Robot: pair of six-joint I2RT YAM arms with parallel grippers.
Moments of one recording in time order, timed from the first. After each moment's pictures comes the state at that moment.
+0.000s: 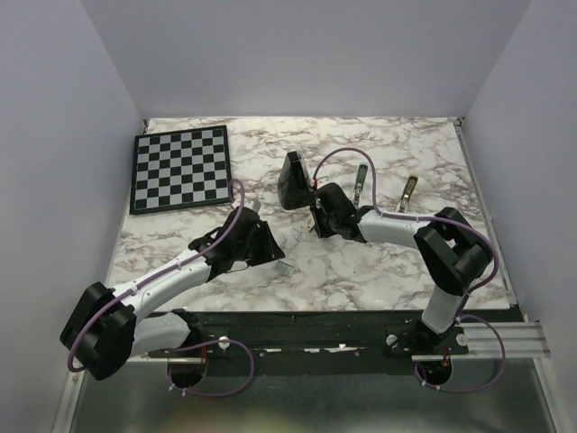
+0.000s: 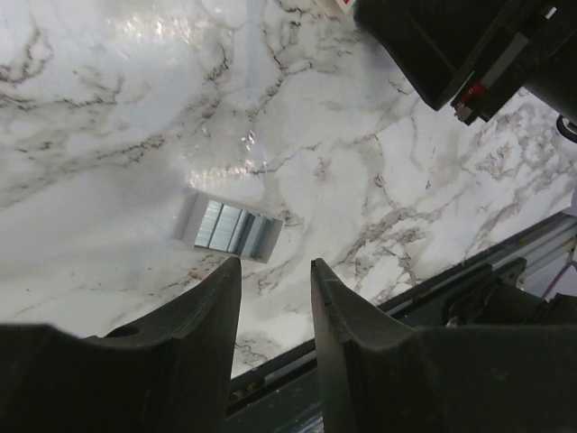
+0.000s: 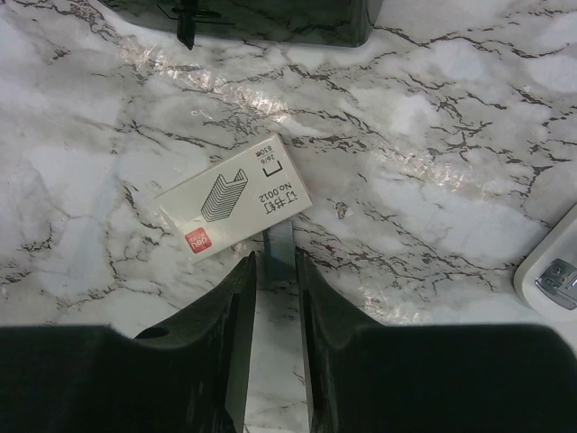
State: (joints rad) left arm -0.67 1.14 0.59 -0.21 0.14 -0.90; right arm 0.70 1.78 0.98 -0.06 0.14 0.24
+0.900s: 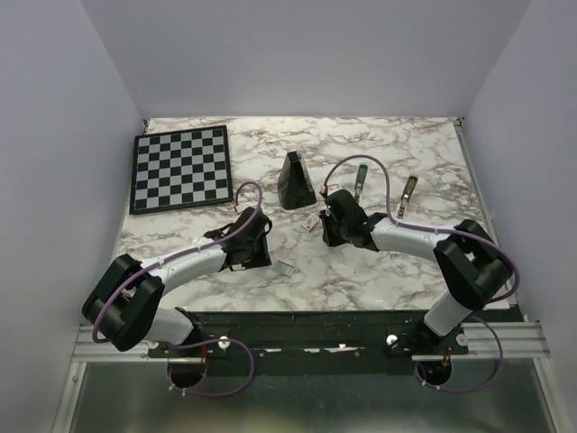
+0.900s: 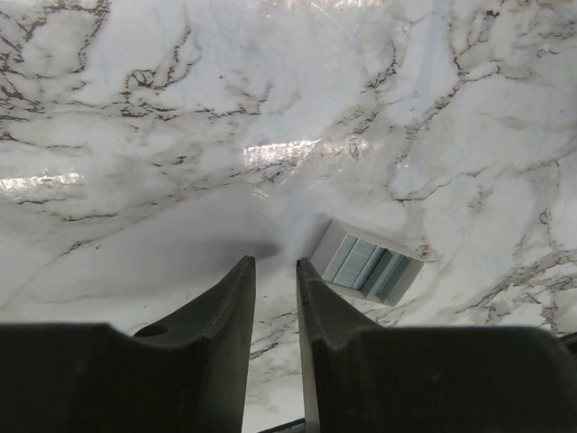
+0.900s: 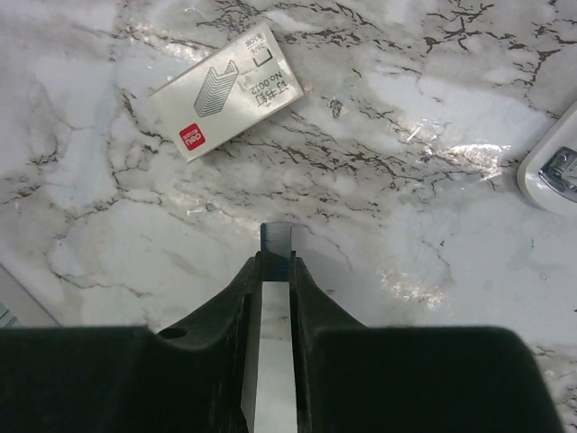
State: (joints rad) left arm -0.66 1.35 0.65 -0.32 0.00 -0.76; right arm 0.70 1.66 0.87 -0.11 0.11 0.29
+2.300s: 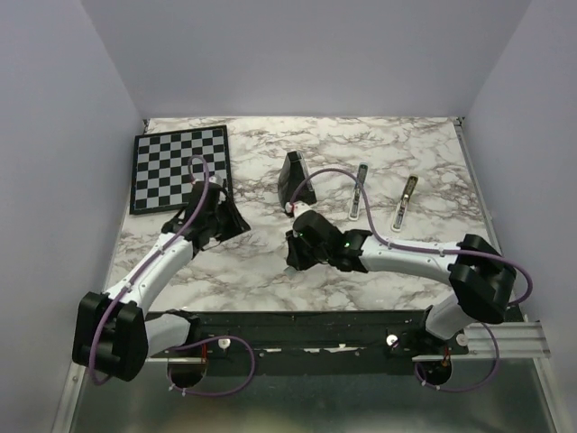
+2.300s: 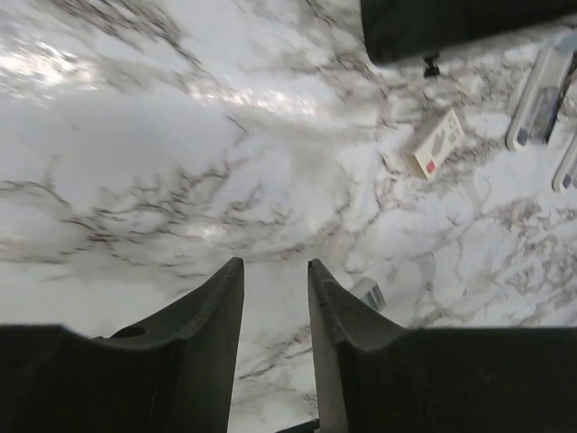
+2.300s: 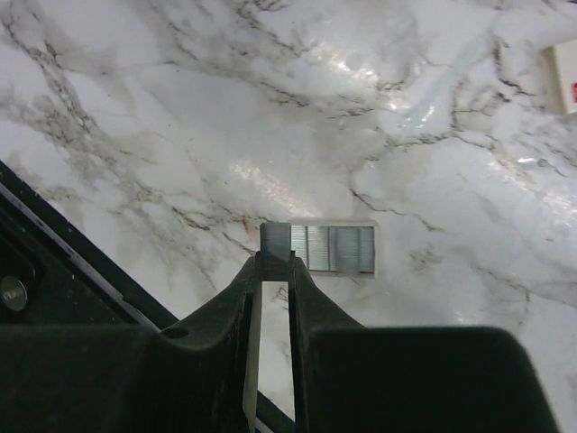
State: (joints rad) left arm -0.38 1.17 0.71 -0.34 0.16 -0.72; right arm 1.00 1.53 0.93 -0.18 0.06 0.49
